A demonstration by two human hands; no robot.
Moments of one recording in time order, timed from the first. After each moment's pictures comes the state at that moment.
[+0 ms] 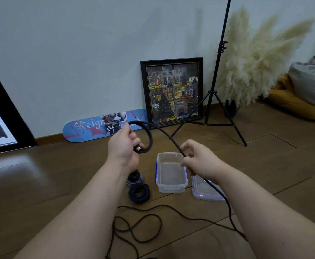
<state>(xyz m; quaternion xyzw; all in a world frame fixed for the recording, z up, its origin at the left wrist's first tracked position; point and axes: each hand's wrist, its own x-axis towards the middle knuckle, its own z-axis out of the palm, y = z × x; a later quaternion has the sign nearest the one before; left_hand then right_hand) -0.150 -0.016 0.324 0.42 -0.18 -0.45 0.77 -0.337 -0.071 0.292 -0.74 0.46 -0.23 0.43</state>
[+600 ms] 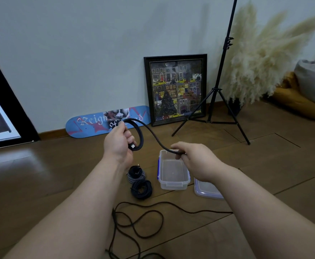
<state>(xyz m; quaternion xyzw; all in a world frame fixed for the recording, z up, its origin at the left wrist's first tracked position) -0.120 -0.018 0.309 0.46 -0.19 -0.40 0.77 -0.317 -0.058 0.303 -0.88 0.42 -0.12 0.18</state>
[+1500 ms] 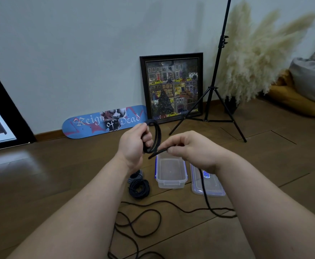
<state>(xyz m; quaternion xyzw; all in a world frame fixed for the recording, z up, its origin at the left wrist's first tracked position) -0.156 -0.019 0.308 0.49 -0.37 -0.44 0.66 -0.327 -0.045 0.335 -0.81 0.31 -0.22 0.44</state>
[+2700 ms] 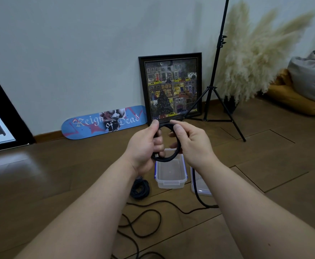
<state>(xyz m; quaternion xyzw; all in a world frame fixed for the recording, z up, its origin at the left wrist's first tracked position) -0.181 -0.011 0.320 0.44 -0.36 -0.55 0.61 -0.310 -0.057 0.305 -0.68 0.37 -0.47 0.42</state>
